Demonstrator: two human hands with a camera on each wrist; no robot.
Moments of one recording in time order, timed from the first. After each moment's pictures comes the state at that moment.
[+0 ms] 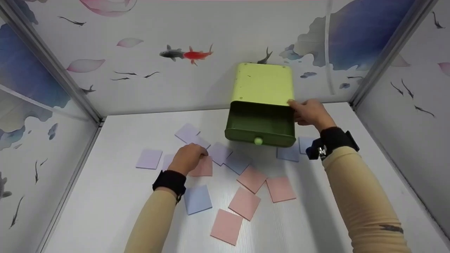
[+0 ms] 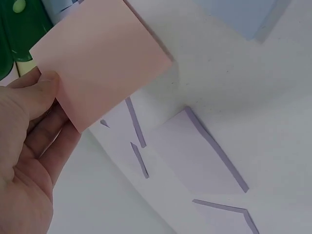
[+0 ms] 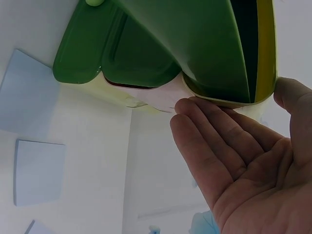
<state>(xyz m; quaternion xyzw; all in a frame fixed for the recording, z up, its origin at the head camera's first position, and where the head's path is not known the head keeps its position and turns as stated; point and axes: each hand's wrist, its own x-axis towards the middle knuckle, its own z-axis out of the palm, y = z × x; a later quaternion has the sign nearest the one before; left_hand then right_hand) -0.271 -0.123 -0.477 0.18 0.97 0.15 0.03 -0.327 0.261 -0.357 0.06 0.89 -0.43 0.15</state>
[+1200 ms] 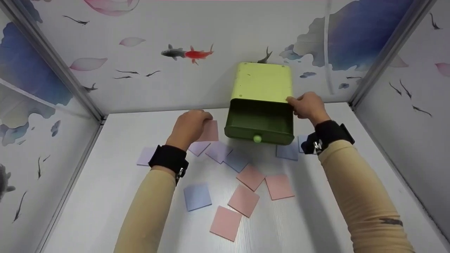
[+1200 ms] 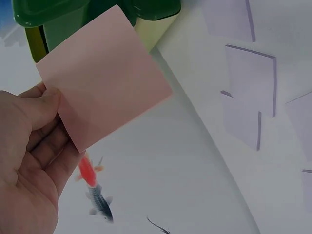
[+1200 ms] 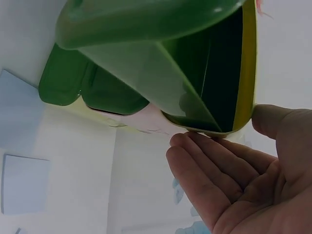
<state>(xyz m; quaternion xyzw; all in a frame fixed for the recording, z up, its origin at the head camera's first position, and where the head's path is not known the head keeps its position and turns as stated) -0.285 -0.101 -0.368 0.19 0.97 0.13 -0.08 -0.322 0.249 -0.338 0.05 0.93 -0.36 0.05</state>
